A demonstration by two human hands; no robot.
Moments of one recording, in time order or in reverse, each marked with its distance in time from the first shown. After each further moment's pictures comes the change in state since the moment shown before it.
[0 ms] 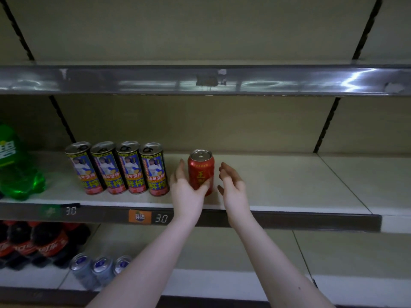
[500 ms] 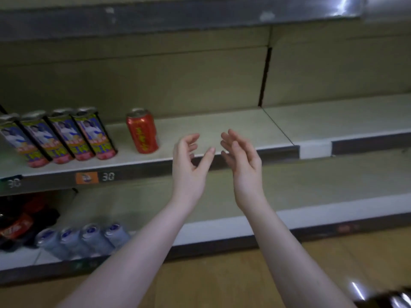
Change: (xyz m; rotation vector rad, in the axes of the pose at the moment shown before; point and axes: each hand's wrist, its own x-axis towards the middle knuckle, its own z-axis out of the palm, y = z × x) left_hand -0.139 0.077 0.046 -0.231 -0.263 0.207; right_hand -0.098 -0.031 -0.134 0.187 0.130 -0.230
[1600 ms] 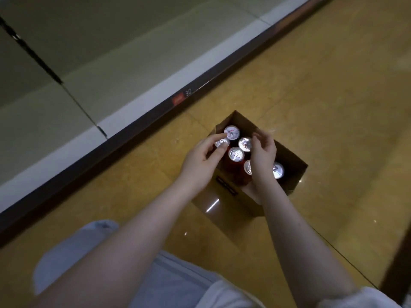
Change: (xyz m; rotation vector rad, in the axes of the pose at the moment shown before) left_hand -0.327 -0.005 0.351 -0.062 -1.113 -0.332; right_hand -0.224 0.015 -0.517 -0.491 1.101 0.326
